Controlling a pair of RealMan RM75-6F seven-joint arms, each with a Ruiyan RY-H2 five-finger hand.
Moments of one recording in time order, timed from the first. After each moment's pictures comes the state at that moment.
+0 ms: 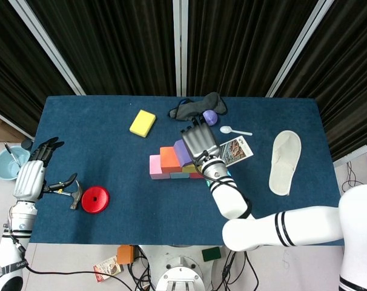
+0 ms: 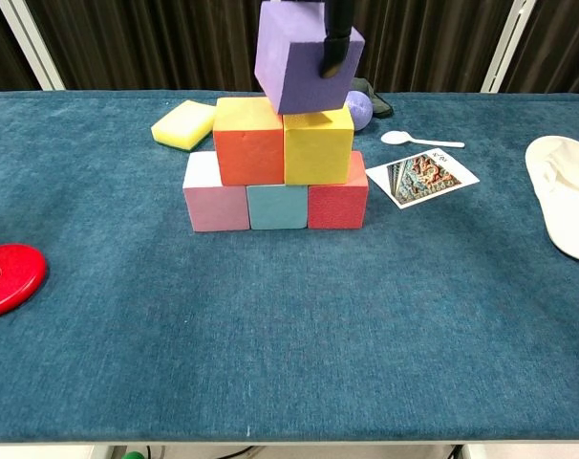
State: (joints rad) left arm -0.25 -1.18 -0.16 -1.71 1.35 1.37 -0.15; right arm 1.48 -1.31 0.29 -1.96 -0.02 1.23 -1.09
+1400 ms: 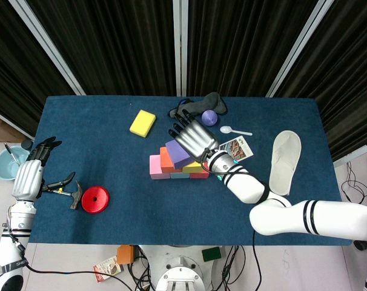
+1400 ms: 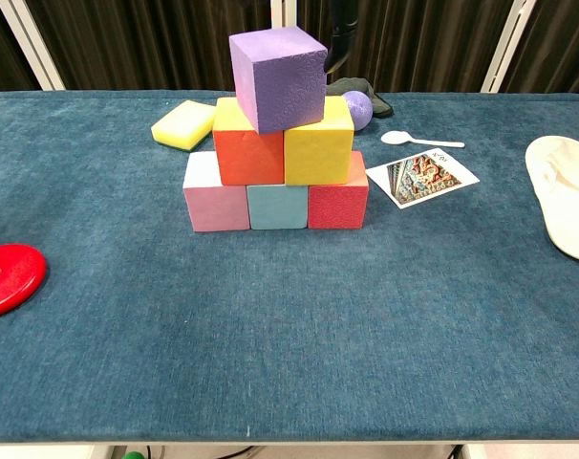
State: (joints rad) left arm -0.25 -1.18 -0.17 -1.70 1.33 1.36 -0.16; right arm 1.37 -1.16 0.18 -1.84 -0.55 0.78 -0.87
